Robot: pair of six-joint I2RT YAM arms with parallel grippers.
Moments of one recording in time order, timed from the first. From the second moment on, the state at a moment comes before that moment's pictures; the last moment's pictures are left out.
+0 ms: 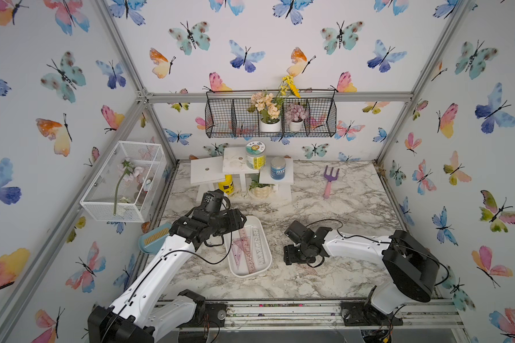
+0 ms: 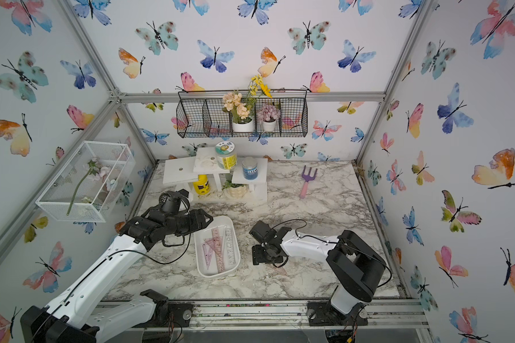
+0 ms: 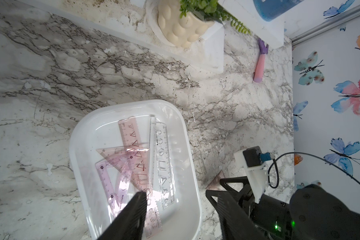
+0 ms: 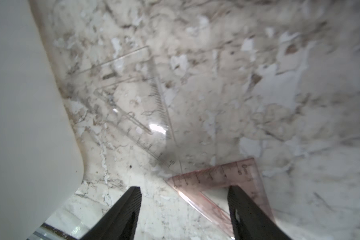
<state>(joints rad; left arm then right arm) -0.41 1.06 0.96 -0.72 0.24 -0.65 0.90 1.61 0.87 -0.54 -0.05 0.75</state>
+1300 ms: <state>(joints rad) -0.63 1.38 1.06 -0.52 0.30 -0.71 0.51 1.69 1.01 -0.41 -0.14 0.60</state>
